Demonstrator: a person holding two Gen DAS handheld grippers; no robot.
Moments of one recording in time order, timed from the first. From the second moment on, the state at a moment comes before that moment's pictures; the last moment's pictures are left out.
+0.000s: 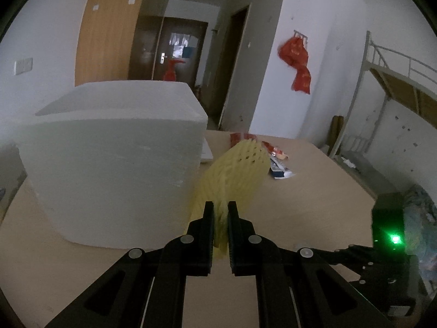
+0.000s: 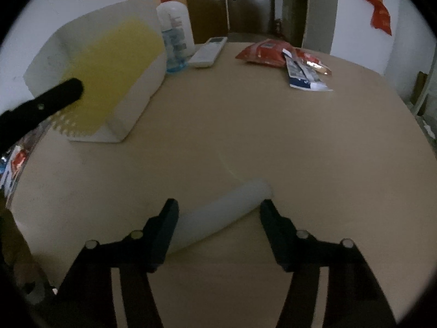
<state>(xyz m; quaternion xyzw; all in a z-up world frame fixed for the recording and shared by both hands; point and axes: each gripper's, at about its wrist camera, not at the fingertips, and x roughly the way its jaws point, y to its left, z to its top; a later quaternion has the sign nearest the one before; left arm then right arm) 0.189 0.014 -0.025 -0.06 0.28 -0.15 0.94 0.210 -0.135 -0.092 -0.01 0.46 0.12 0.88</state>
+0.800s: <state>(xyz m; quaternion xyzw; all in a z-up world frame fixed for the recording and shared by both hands) 0.176 0.022 -0.020 -0.06 0.27 -0.17 0.95 0.216 -0.129 -0.089 0.00 0.45 0.08 0.89</state>
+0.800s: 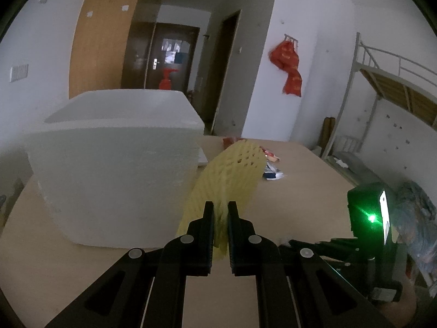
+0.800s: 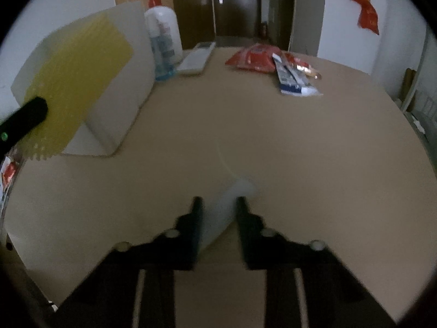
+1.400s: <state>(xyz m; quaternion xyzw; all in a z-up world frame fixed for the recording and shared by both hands) 0.158 0.010 -0.007 -0.05 0.24 -0.15 0.96 0.193 -0.147 -0.036 0.03 0.36 0.12 0.92</state>
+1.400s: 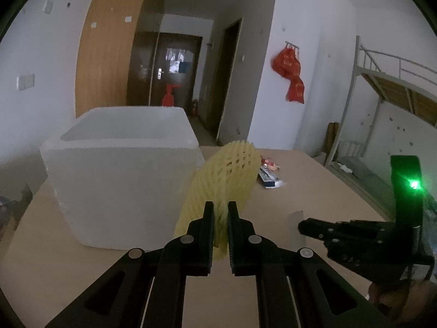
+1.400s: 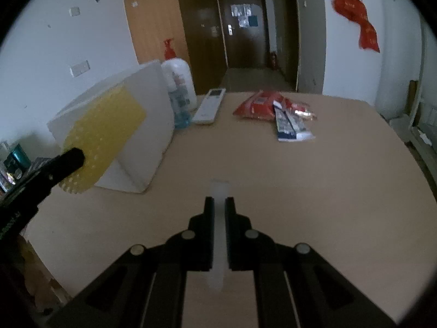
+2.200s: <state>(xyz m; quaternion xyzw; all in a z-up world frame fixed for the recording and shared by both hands) 0.117 0.020 0.016 -0.05 0.20 -0.10 0.97 0.174 -0.133 -0.029 -0.02 0.33 0.18 0.92</state>
